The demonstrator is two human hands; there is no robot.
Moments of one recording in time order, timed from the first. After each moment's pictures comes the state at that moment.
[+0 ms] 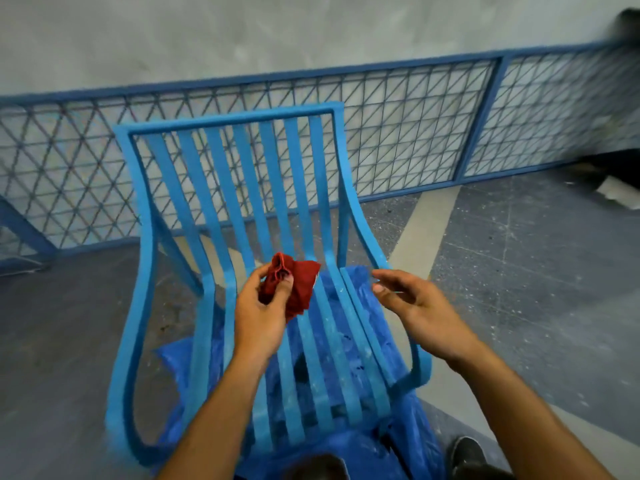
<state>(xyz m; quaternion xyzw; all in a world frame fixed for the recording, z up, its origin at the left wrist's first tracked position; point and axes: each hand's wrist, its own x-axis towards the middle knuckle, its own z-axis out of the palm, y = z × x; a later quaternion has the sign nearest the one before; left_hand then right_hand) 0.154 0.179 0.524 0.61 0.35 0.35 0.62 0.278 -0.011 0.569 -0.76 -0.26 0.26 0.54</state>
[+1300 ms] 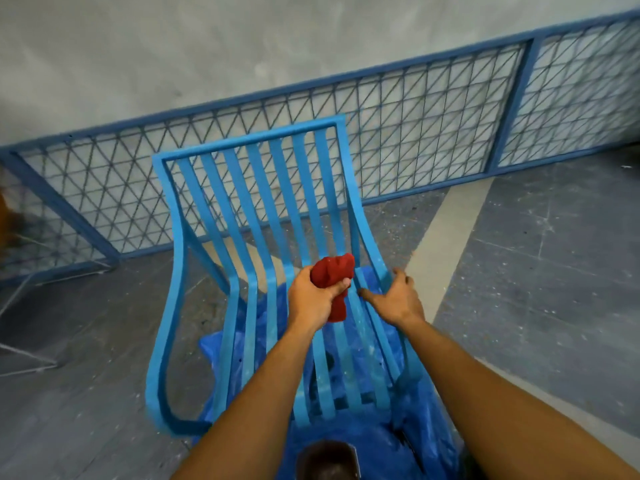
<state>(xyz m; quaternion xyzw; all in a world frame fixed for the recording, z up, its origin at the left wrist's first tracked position) 0.223 0.142 0.524 0.68 0.41 0.26 0.55 0.339 0.025 0.496 -0.90 -0.16 0.21 0.35</state>
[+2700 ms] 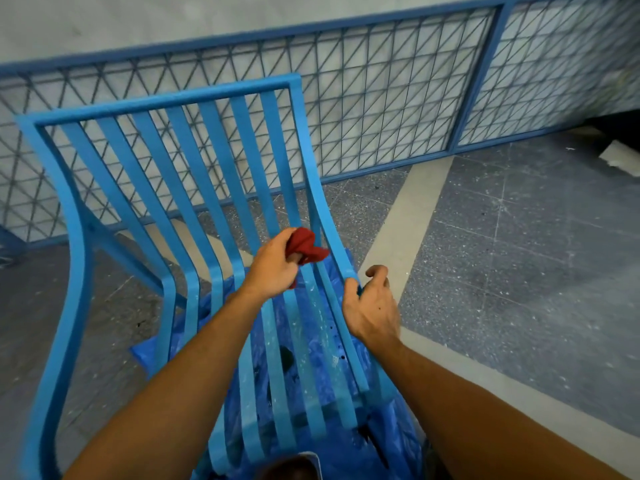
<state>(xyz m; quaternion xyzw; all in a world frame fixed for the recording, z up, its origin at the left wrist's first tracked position) 0.311 0.224 0.495 0.85 0.25 0.12 0.44 0.356 0.041 0.473 -0.92 -0.12 0.11 0.37</state>
